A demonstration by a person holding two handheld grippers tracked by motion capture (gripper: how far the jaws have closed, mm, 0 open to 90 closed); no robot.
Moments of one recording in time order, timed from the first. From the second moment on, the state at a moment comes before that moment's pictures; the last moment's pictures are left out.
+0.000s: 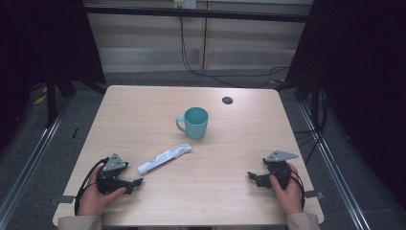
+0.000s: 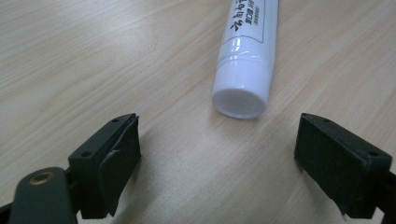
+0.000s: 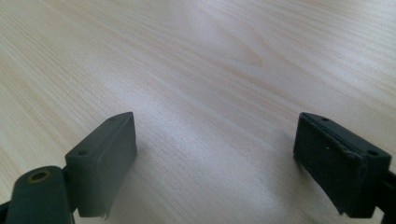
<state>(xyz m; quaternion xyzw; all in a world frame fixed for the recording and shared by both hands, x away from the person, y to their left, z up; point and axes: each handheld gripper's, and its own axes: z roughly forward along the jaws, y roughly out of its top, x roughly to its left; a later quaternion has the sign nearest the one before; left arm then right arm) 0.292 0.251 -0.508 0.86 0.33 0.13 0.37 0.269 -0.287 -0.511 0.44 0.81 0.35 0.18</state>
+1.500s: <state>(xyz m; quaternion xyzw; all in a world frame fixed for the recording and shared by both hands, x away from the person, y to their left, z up) 0.371 0.129 -0.450 0.95 0.27 0.04 0.14 0.268 -0.287 -0.511 0.44 0.81 0.35 0.18</state>
